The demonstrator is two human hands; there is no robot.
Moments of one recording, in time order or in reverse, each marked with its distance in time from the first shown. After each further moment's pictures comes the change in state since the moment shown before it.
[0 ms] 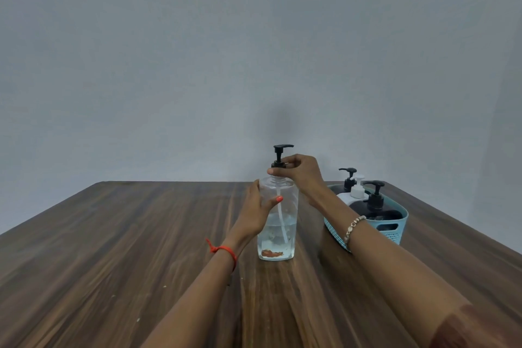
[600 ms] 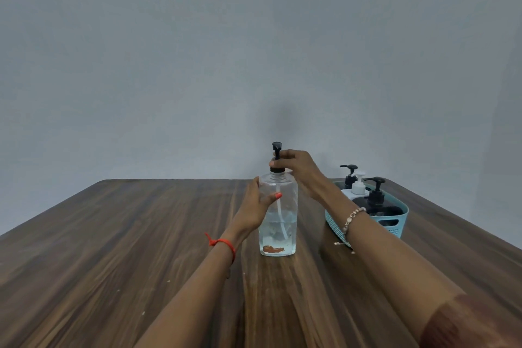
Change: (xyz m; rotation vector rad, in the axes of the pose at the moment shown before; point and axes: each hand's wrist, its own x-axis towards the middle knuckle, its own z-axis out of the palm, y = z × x) left_hand 0.000 0.001 -0.005 -0.017 -0.043 -0.056; right_hand 0.004 -0.010 0.003 0.018 -0.137 0.054
